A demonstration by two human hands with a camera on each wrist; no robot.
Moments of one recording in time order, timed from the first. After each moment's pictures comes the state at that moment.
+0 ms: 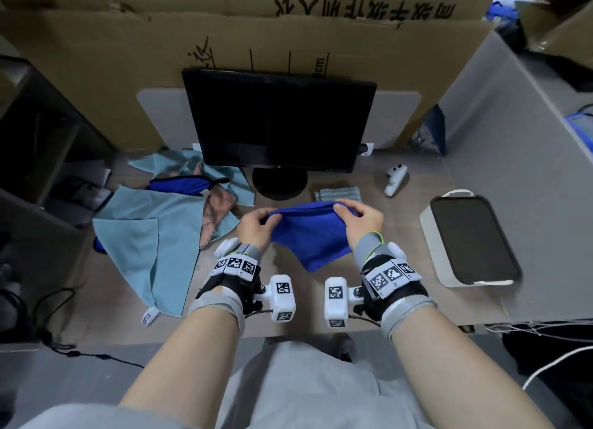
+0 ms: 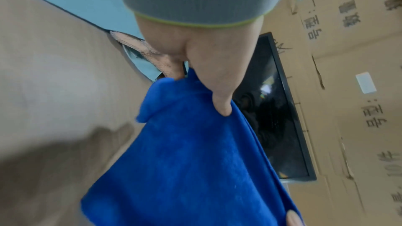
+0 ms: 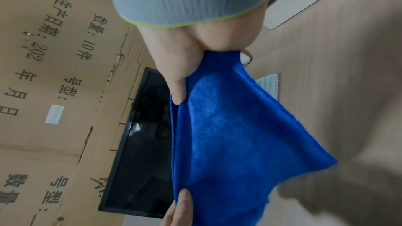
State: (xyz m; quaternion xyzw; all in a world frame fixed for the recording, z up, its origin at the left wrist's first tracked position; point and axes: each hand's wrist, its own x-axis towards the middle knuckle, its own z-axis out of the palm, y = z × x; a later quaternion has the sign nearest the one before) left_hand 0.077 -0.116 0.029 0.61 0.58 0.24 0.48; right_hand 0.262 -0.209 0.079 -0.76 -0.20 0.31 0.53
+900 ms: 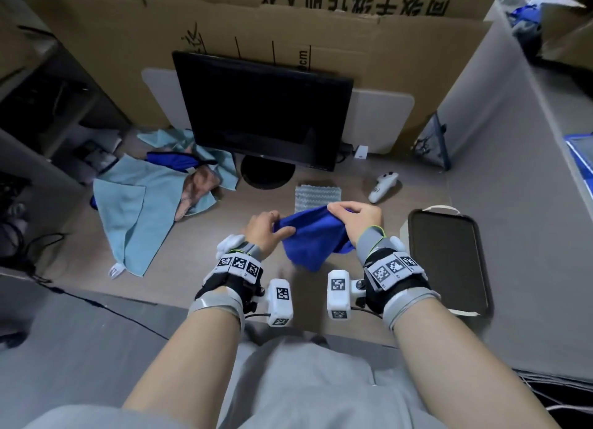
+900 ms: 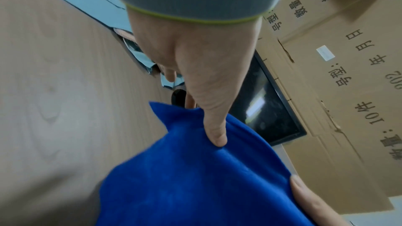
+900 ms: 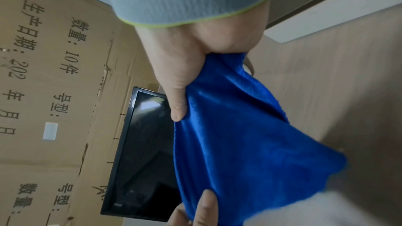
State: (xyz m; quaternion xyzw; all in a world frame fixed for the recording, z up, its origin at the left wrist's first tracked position) left_hand 0.202 -0.206 0.037 0.68 0.60 0.13 0.39; right_hand 0.403 -0.250 0.067 -0.74 -0.29 0.40 0.46
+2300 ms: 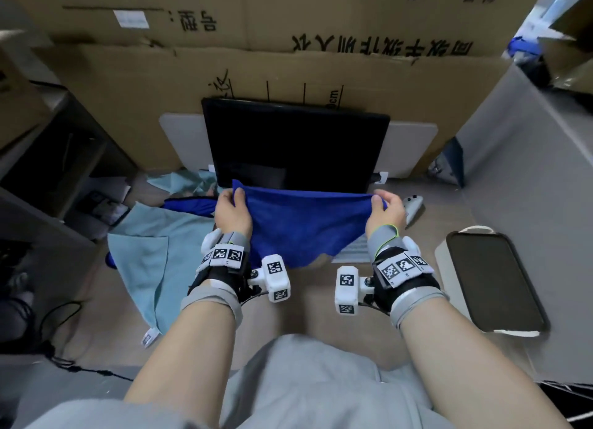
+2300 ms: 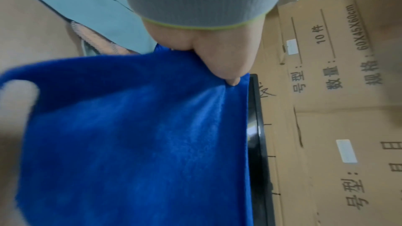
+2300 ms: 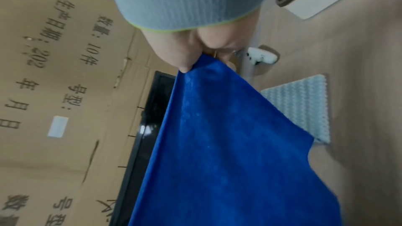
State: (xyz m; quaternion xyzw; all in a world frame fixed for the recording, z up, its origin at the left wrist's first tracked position) left_hand 0.080 -0.051 0.090 0.48 0.68 0.39 0.38; right_hand 0.319 -0.147 0.096 -0.80 -0.17 0.19 0.55
